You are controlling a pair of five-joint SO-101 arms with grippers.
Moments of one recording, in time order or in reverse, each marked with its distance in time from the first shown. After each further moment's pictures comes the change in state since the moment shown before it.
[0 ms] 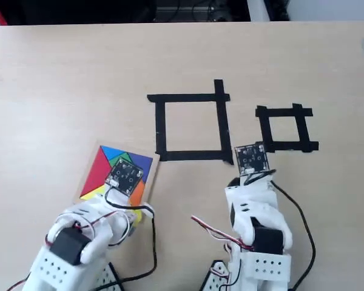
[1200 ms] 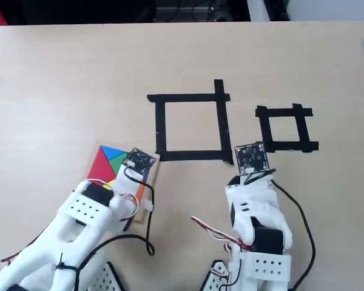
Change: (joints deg) left arm -4.1 54.3 -10.9 -15.1 -2.5; right arm 0.0 0.0 0.0 -1.1 0.2
